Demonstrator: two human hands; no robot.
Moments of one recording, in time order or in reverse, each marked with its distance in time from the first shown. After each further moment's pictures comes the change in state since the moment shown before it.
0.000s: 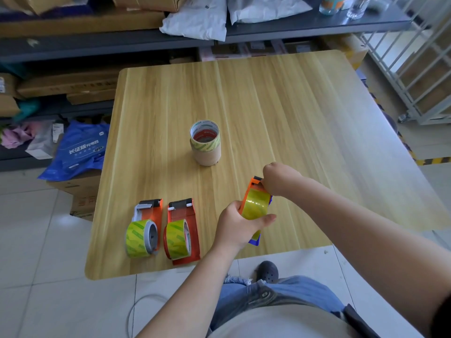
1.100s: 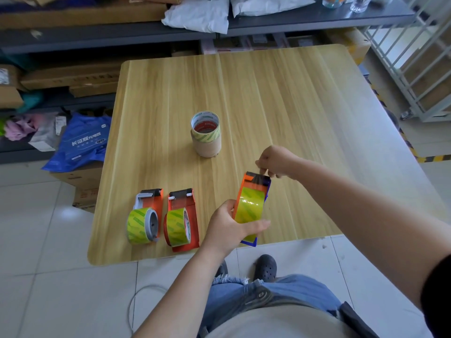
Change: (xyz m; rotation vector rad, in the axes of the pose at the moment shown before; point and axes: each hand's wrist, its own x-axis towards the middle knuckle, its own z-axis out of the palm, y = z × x) left_hand -0.035 -0.007 -0.015 -0.123 -0.097 0.048; right_hand 0.008 0.015 -0.007 0.521 -0.048 -0.045
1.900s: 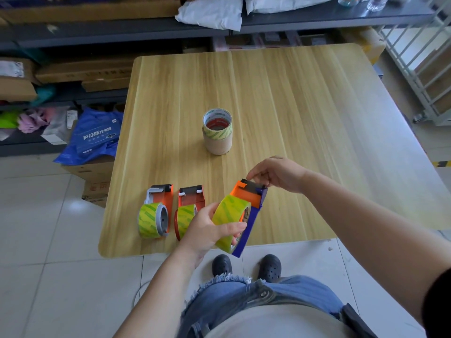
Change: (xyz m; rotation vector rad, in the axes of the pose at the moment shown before) left_hand -0.017 -0.005 -0.052 -0.146 -0.071 -0.034; right_hand 0.000 0.005 0.030 0.755 -0.355 -0.176
